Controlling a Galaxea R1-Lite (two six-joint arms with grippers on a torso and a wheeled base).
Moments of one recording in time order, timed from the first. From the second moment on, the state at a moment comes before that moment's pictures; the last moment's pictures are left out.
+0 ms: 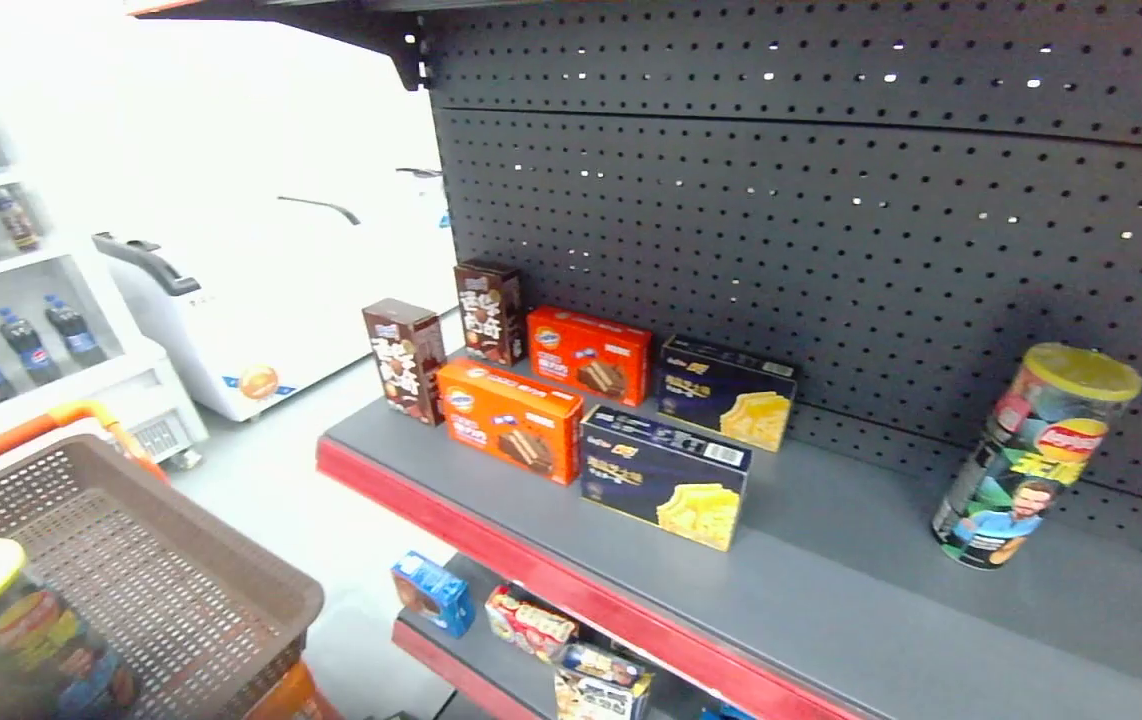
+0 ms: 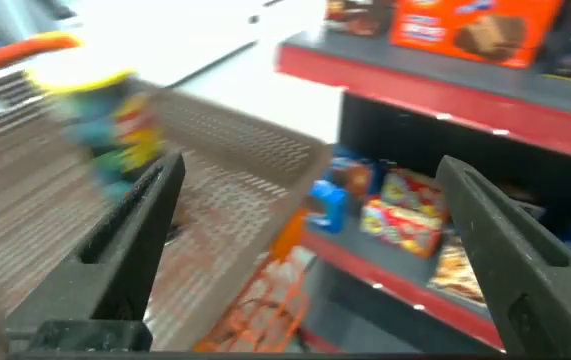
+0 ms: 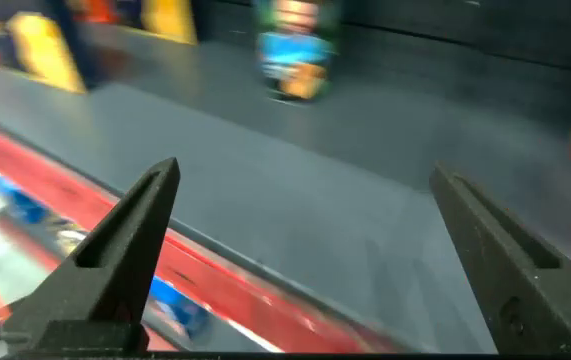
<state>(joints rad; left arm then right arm) 0.00 0.00 0.00 0.00 0.07 -0.02 0.00 0.00 0.00 0.00 0.02 0.00</state>
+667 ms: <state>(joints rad) 0.00 0.00 0.00 0.00 0.06 -0.02 0.00 0.00 0.00 0.00 0.02 0.00</state>
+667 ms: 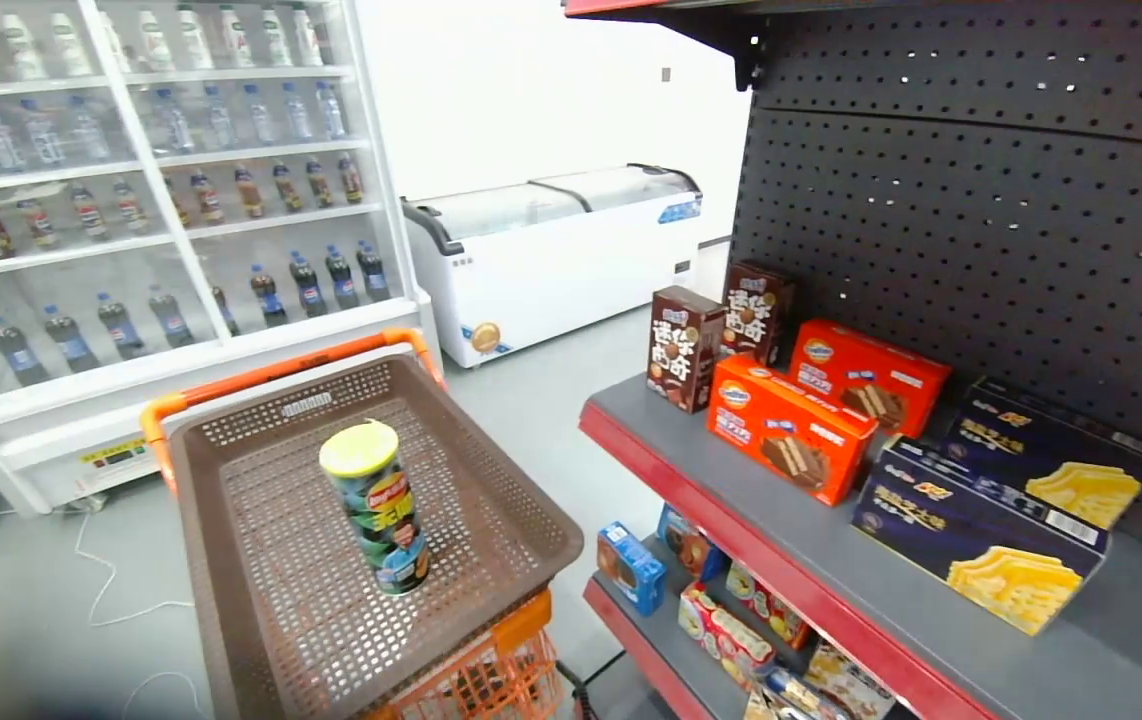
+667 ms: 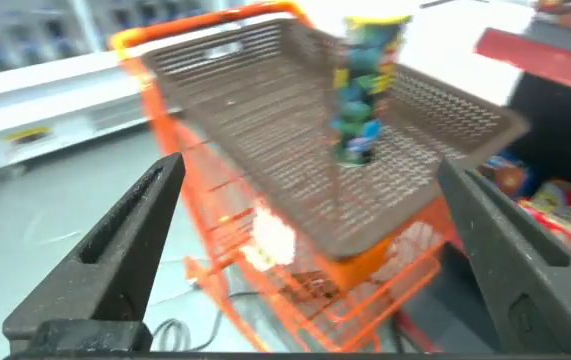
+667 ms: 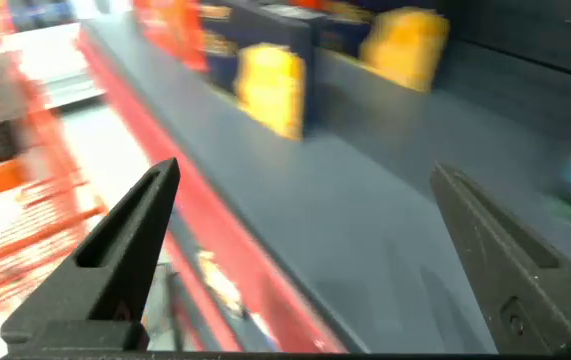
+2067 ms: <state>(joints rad) 0.31 1.33 -0.72 0.03 -0.44 0.41 0.00 0.00 0.00 0.00 0.02 0.00</state>
